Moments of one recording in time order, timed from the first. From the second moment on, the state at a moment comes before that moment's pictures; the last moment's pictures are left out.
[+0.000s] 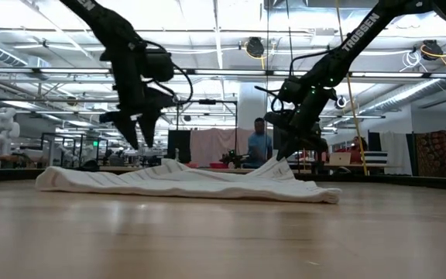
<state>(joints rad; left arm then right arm) 0.63 1.54 1.02 -0.74 0.03 -0.47 -0.85 1.85 1.22 -0.38 -0.24 0.38</state>
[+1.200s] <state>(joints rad) 0.09 1.40 0.70 -0.59 0.41 -1.06 -0.84 1.85 1.22 -0.47 -0.30 0.39</state>
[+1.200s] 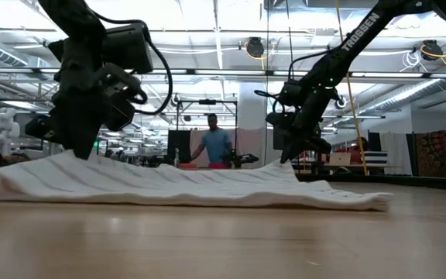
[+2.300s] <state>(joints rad) 0.77 1.35 0.72 -0.28 0.25 -0.78 -0.79 1.85 1.22 -0.48 -0.18 0.40</state>
